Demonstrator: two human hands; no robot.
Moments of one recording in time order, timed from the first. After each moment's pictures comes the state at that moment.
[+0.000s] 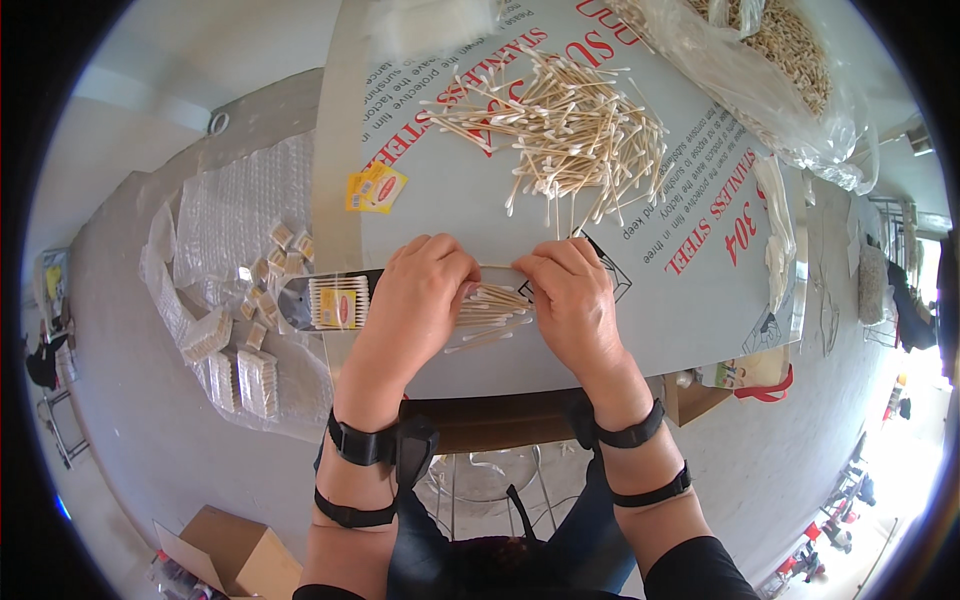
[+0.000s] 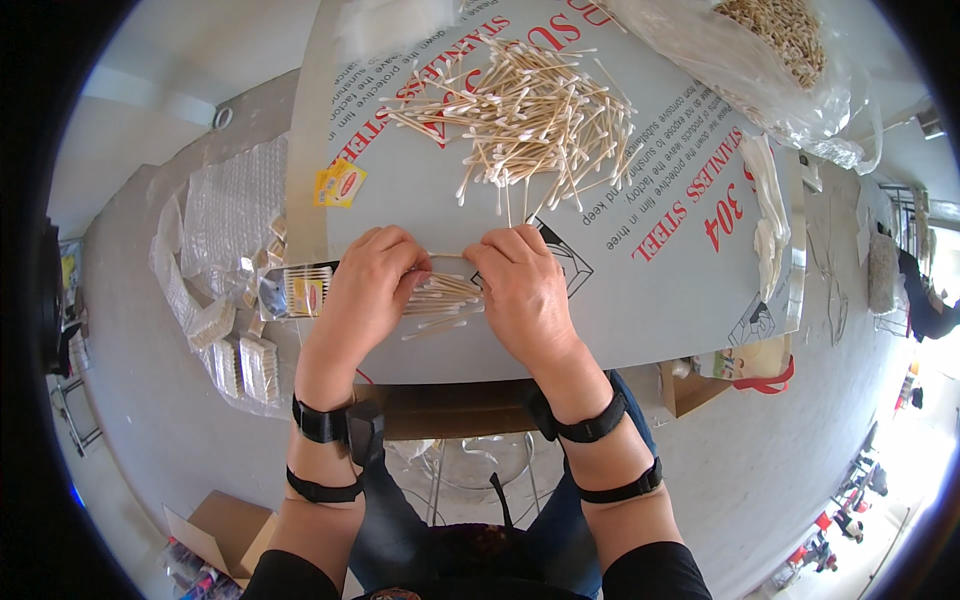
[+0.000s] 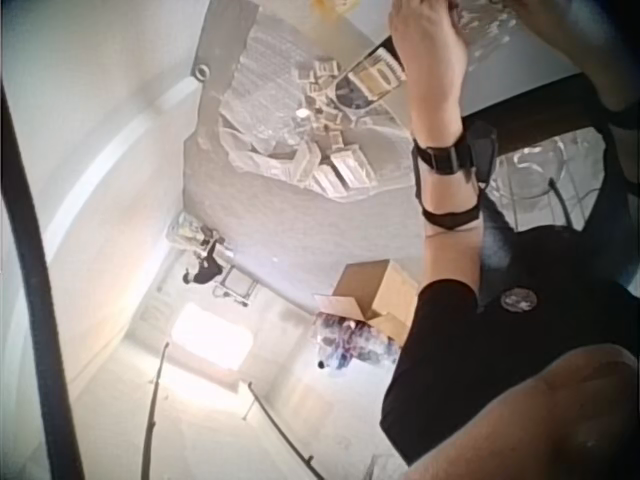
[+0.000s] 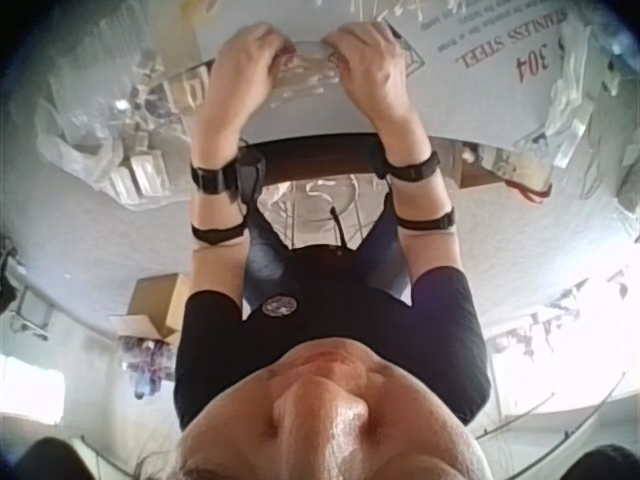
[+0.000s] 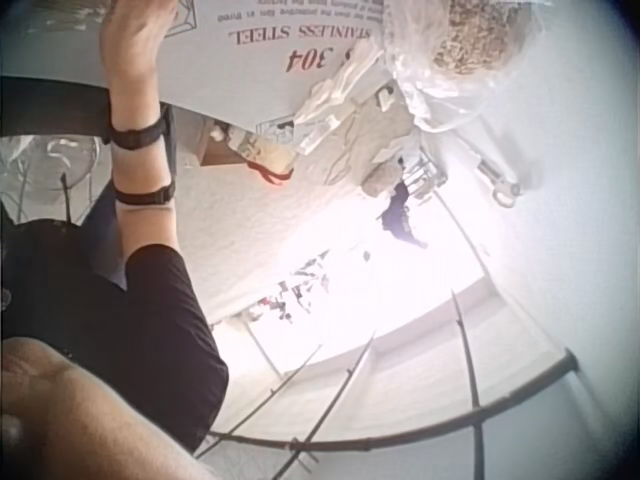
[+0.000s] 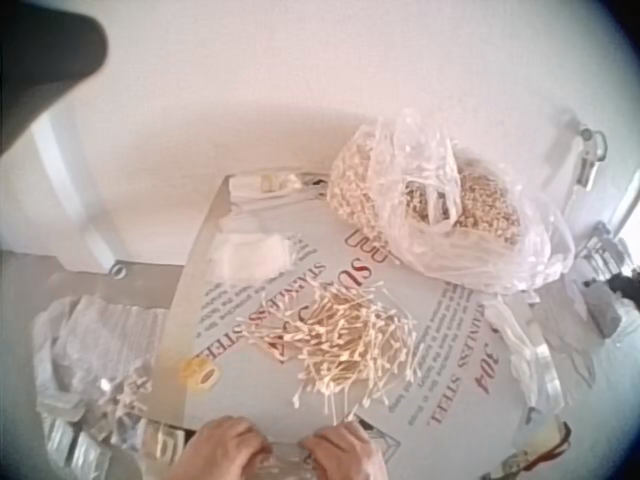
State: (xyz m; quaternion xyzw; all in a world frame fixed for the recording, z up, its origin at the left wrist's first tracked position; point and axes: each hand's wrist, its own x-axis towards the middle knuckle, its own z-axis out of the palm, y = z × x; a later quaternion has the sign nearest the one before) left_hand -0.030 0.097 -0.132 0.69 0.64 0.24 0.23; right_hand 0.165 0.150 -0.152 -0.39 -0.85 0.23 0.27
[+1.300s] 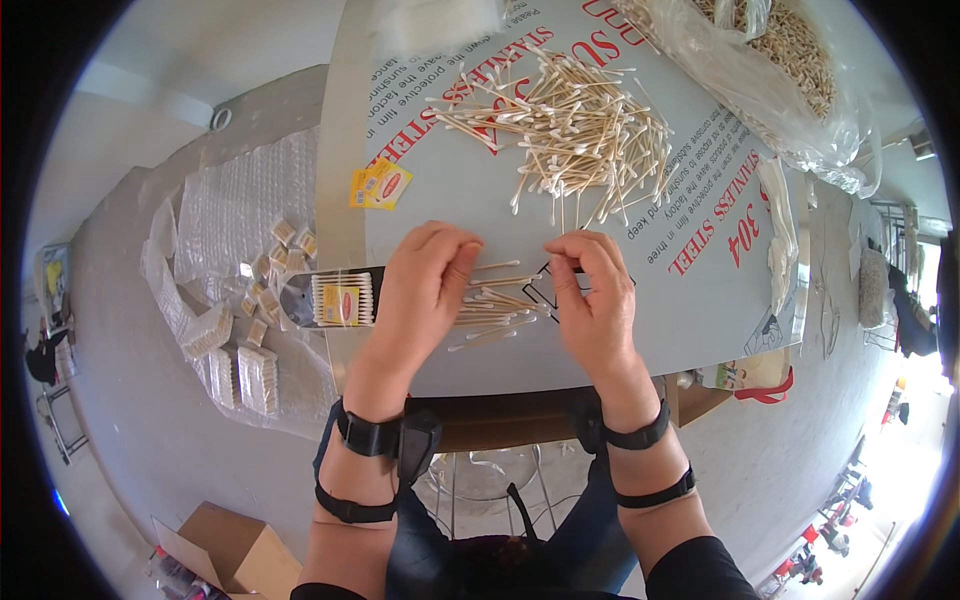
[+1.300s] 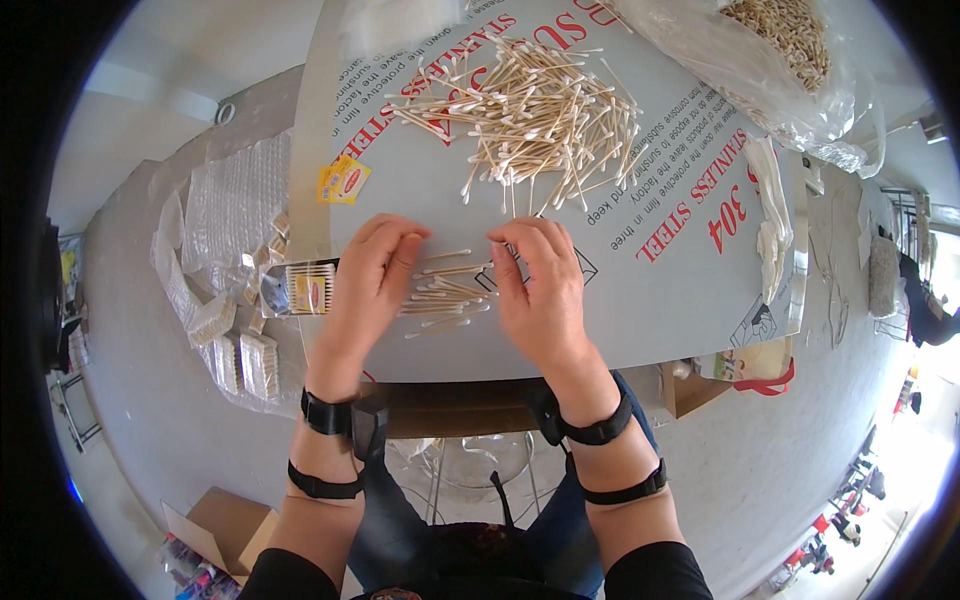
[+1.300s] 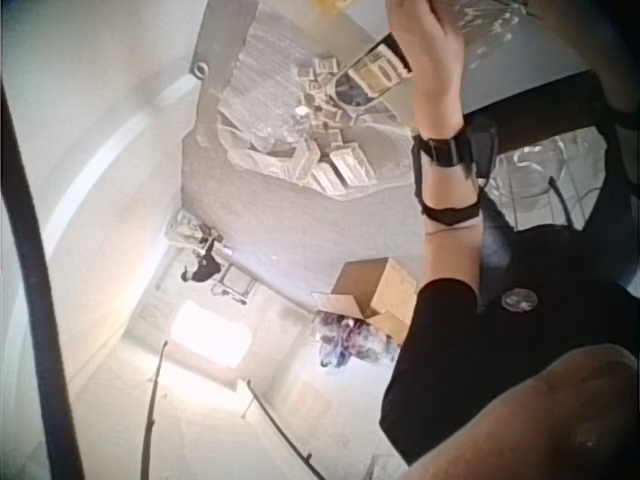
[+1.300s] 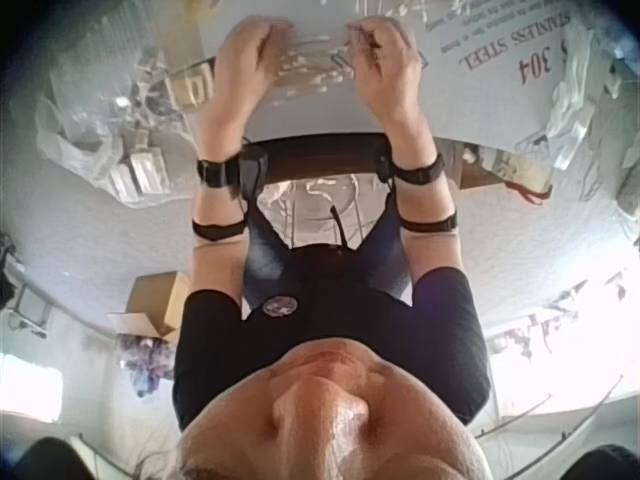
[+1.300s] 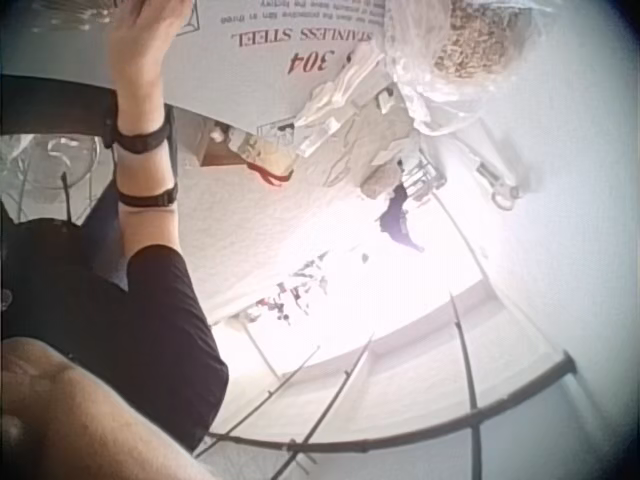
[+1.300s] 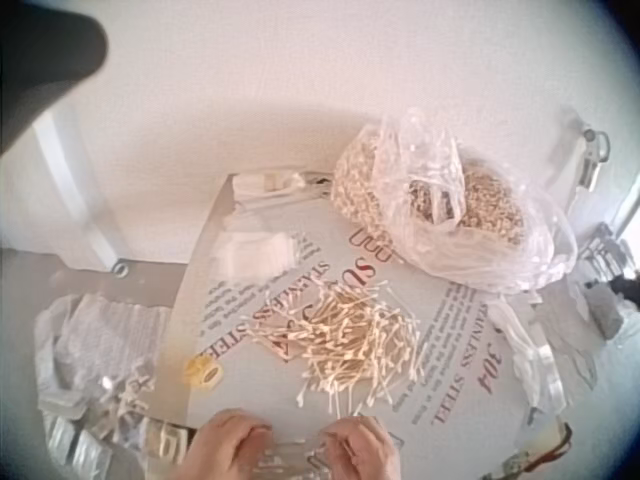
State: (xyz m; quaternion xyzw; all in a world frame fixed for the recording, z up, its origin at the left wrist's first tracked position) left_hand -0.028 0.096 -0.144 0.62 0.66 0.35 0.25; right_hand 0.168 0.148 -0.145 -0.44 -0.76 0.33 0.33
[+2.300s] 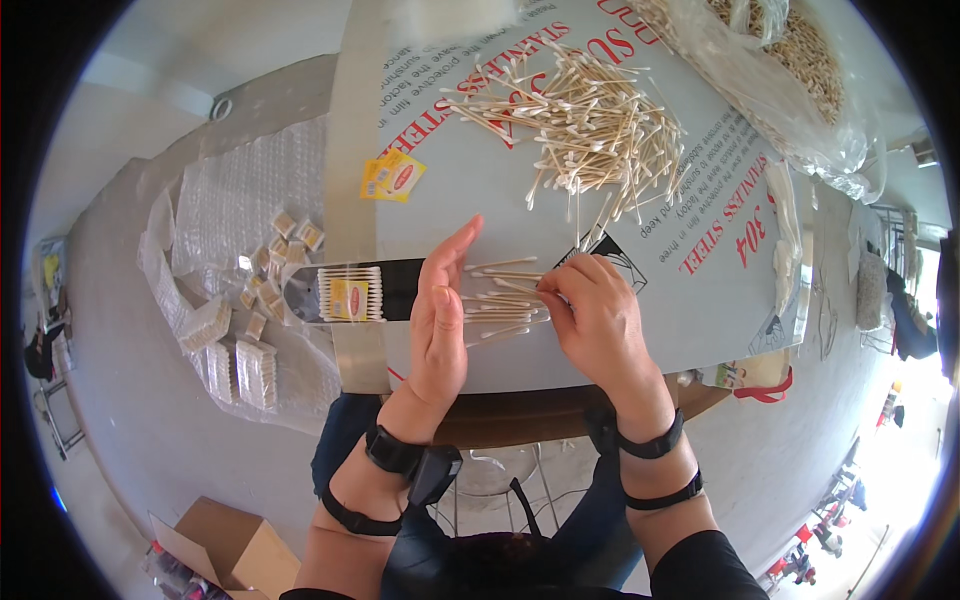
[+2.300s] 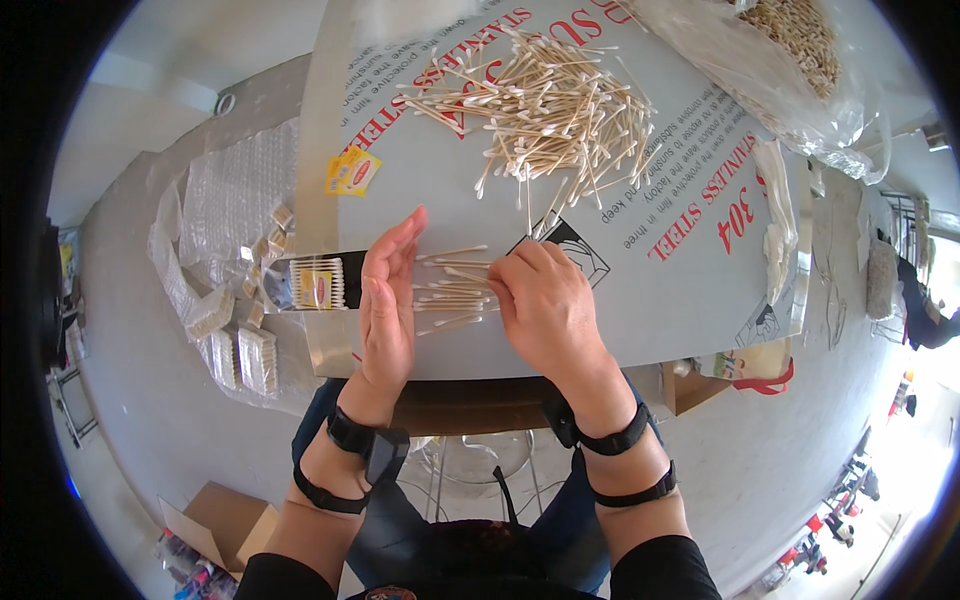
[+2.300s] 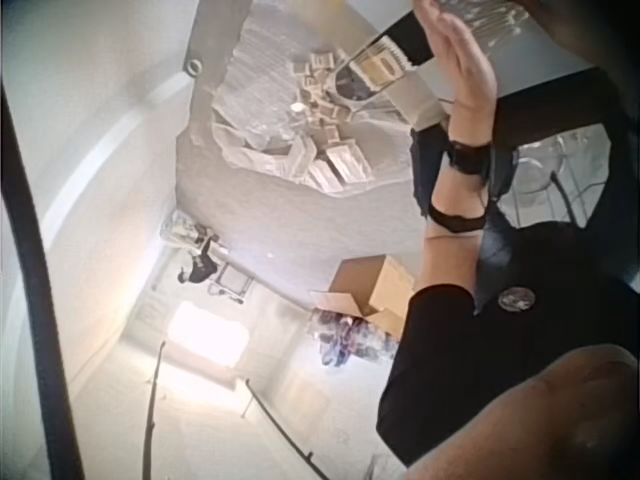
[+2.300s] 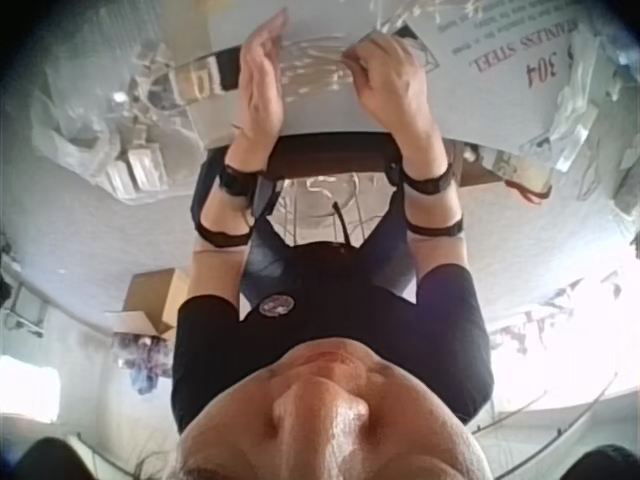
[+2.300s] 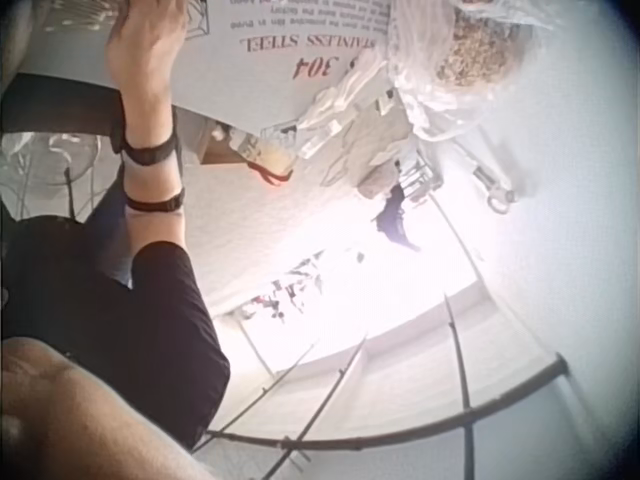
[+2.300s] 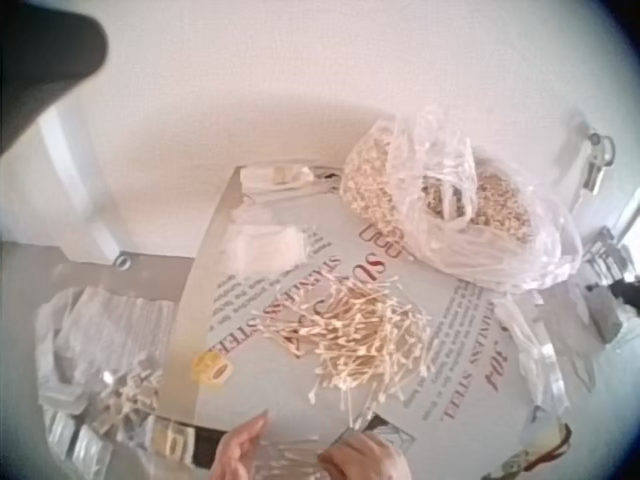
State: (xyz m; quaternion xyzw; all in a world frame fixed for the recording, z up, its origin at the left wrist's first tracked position) left_hand 0.001 0.060 -0.167 0.40 0.49 0.63 0.44; right_hand 0.172 0.141 -0.136 -0.40 -0.85 0.27 0.20
